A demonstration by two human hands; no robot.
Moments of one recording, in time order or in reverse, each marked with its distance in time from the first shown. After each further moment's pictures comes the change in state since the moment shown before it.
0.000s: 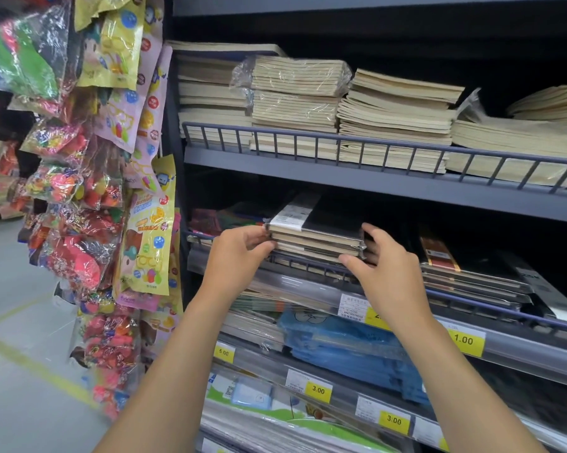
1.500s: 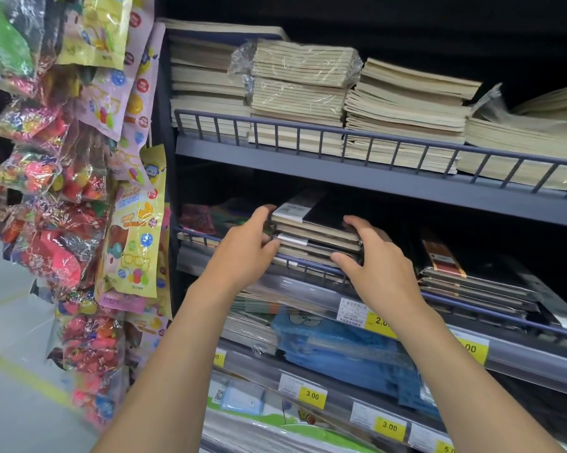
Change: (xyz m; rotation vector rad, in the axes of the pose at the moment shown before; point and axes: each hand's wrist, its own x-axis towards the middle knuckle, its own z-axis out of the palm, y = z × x) left_hand 0.019 0.008 0.007 0.304 -0.182 0.024; right_hand 0.020 -0.002 0.008 -0.337 -0.100 -0.092
